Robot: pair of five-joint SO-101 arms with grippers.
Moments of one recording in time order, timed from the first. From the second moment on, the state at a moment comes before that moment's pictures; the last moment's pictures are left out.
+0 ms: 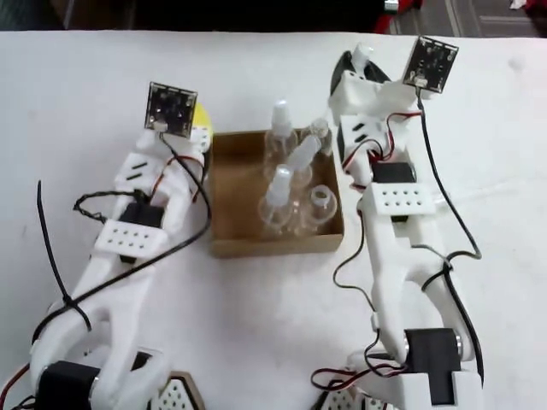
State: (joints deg) left arm 4.0 -24.0 50.5 0.3 -2.2; right arm -6.5 -10.9 27.5 2.5 -17.9
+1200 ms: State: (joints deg) left arm 4.0 -24.0 50.5 0.3 -2.2; right arm -12.2 -10.9 33.9 2.5 0.5
